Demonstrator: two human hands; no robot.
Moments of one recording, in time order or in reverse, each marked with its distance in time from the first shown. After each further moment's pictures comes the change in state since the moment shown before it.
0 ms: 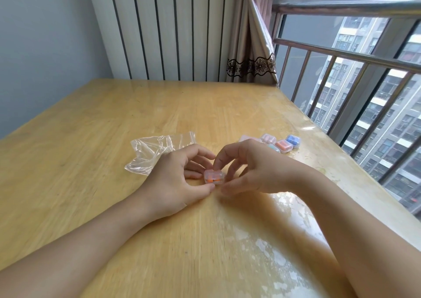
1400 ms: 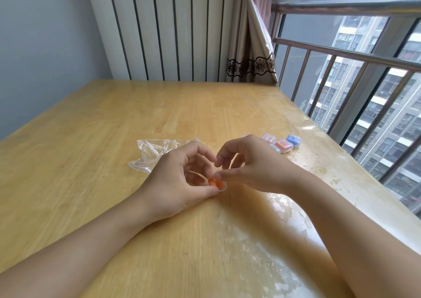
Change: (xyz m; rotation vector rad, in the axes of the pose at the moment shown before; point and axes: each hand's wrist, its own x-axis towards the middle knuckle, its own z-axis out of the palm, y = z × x) left_hand -0.003 0.012 -0.001 -0.112 -0.044 0.006; right_hand 0.004 -0.005 0.007 -0.074 0.187 0.007
